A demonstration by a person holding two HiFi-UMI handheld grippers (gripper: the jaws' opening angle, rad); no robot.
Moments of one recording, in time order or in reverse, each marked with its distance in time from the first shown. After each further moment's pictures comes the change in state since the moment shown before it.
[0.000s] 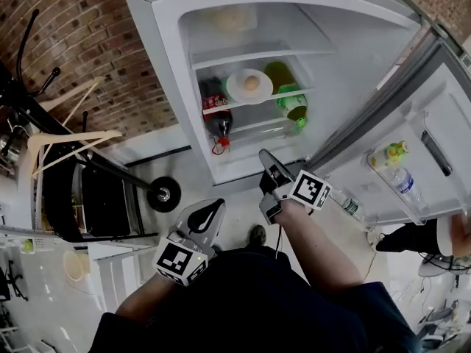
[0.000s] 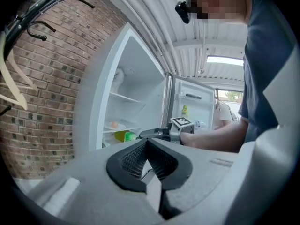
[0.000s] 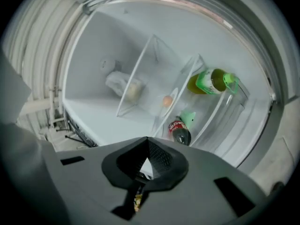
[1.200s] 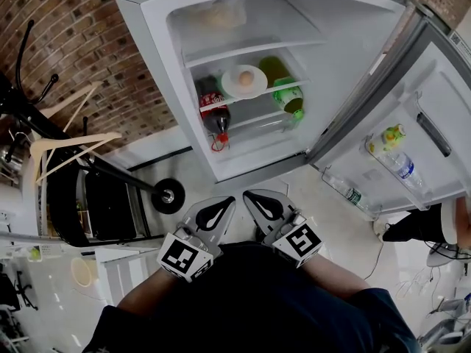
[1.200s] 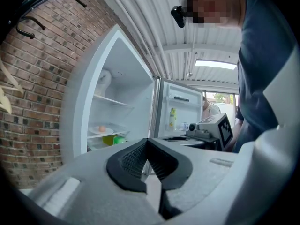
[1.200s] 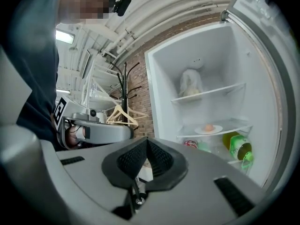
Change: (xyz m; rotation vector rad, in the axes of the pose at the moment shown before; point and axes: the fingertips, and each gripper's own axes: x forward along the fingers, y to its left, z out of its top) left arm 0.005 -0.031 0.010 0.032 -0.029 -0.128; right arm -0.071 0.105 -0.094 -0.976 0.108 0.147
